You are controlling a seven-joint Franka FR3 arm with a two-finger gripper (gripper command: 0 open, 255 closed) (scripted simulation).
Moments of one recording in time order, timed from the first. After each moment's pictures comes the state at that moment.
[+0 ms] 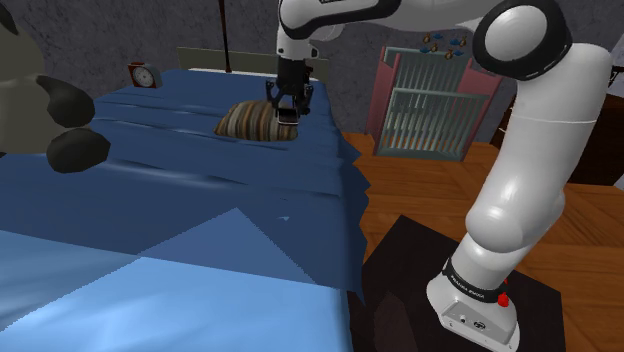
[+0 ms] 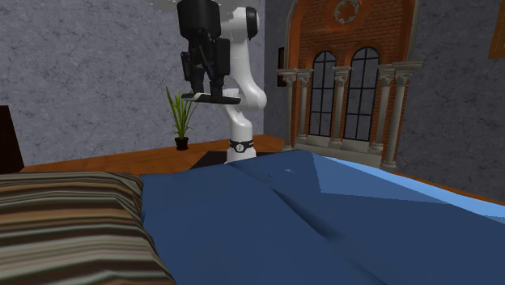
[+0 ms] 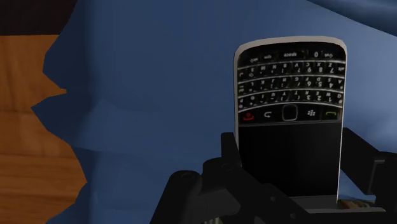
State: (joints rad) arm -0.33 0.20 0.37 -1.59 -0.01 1.80 0.80
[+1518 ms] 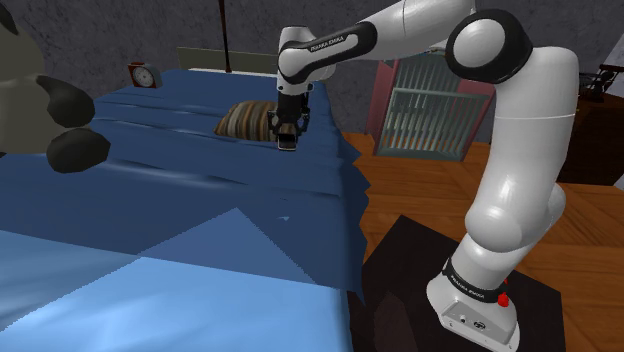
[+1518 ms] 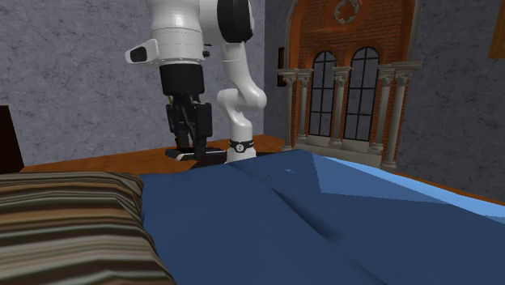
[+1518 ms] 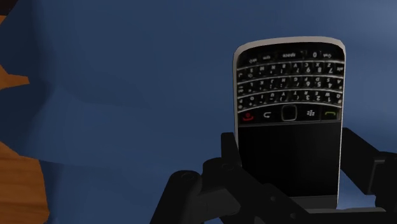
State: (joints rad) arm -0.34 0.33 0.35 -1.68 -0.06 2.01 0.77
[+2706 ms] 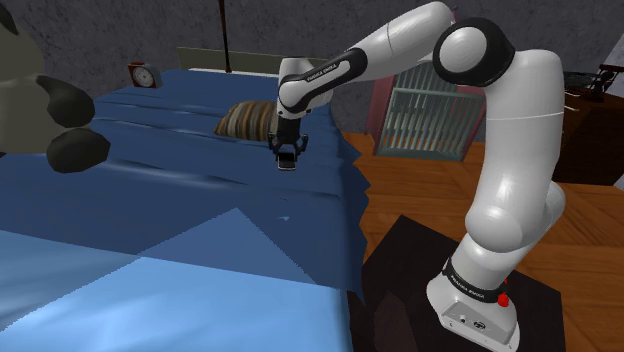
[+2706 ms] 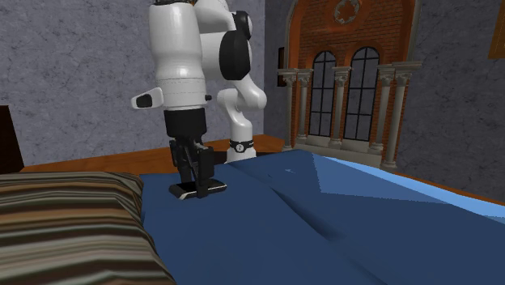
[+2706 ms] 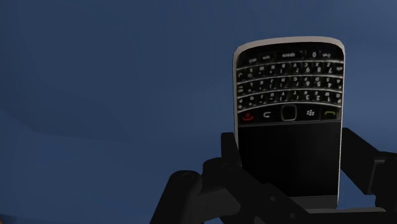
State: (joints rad) arm -0.33 0.41 0.33 -1.77 -0.08 2.18 0.78
